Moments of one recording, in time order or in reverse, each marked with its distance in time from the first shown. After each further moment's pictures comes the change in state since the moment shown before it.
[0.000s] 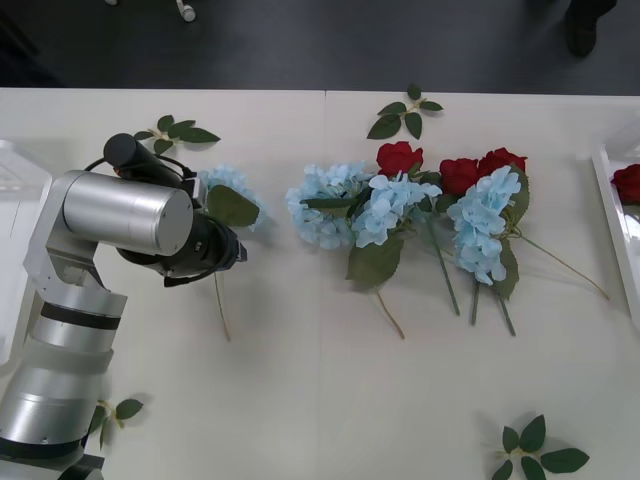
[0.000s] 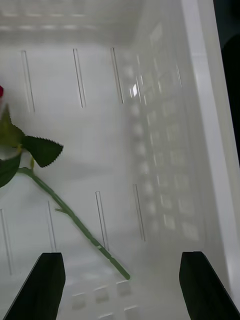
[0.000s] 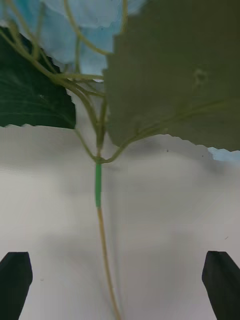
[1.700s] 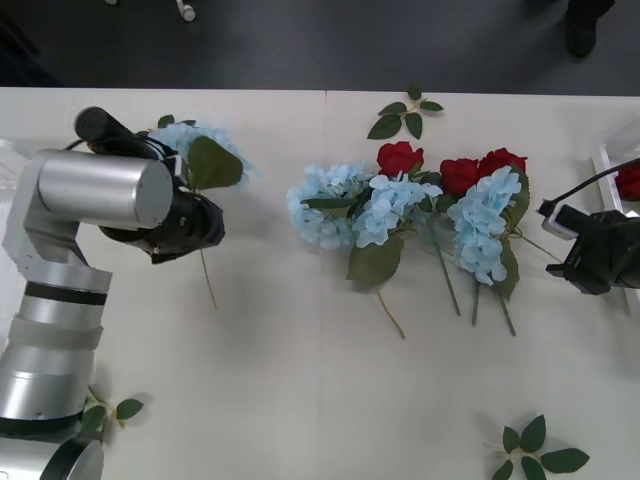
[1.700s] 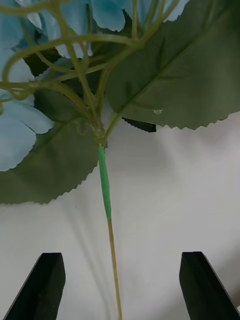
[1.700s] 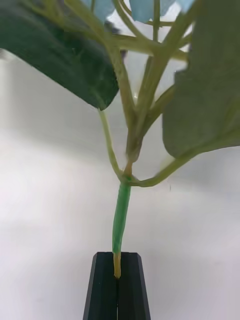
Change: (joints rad) right arm -0.105 0.220 0.364 -0.433 0.147 0.060 0.630; left arm -0.055 0.018 0.098 0.000 0.026 0.008 0.003
